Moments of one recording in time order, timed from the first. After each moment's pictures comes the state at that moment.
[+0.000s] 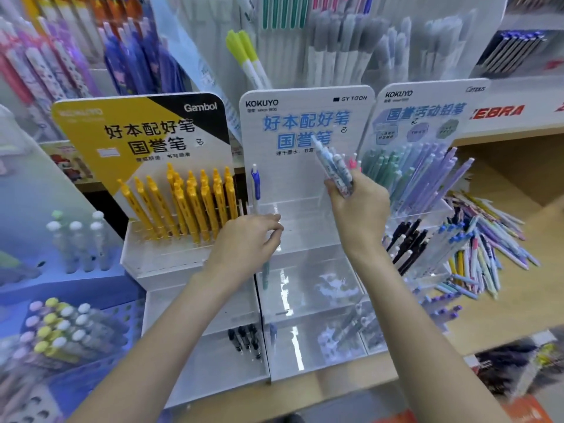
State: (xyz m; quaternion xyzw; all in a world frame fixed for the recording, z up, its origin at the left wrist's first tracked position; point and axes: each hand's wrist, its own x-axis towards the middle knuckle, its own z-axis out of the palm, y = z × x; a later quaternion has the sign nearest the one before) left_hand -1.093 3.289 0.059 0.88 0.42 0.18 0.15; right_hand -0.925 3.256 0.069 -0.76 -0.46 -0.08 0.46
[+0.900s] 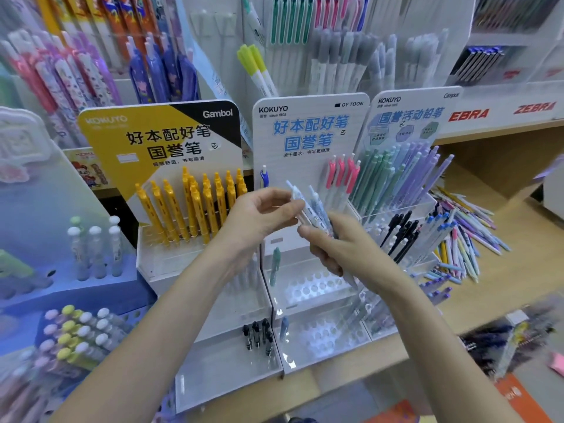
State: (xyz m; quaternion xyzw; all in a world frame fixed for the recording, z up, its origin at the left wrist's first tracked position) left_hand -1.109 3.281 0.101 0.59 0.29 0.32 0.68; right_hand -0.975 3.189 0.100 -0.61 -0.52 0.41 0.45
